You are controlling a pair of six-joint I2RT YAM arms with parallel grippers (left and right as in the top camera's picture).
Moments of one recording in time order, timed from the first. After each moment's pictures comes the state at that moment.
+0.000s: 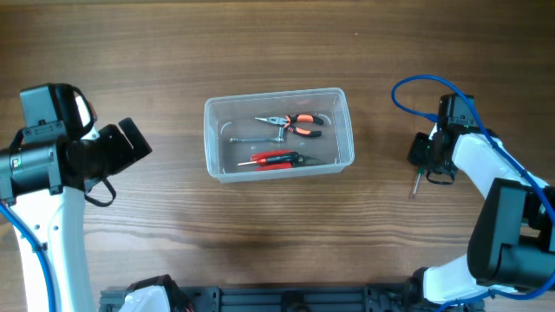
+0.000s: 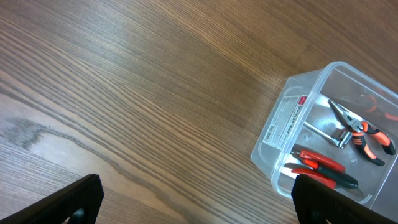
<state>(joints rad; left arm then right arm) 0.24 1.23 1.33 -1.28 0.05 -0.34 -0.18 1.71 0.88 -0.52 0.06 0.21</state>
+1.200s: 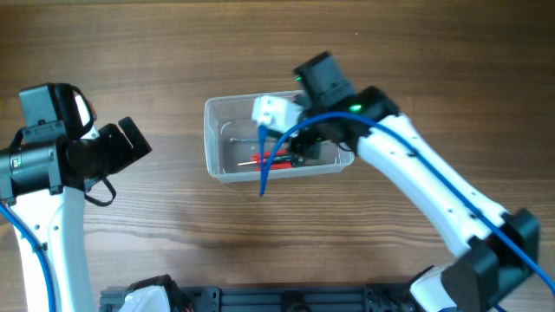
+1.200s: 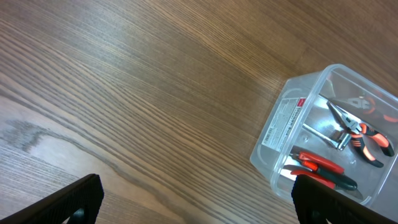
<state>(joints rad) 0.24 1.23 1.33 -1.28 0.05 -0.34 0.61 1.68 1.45 -0.86 -0.31 -0.81</state>
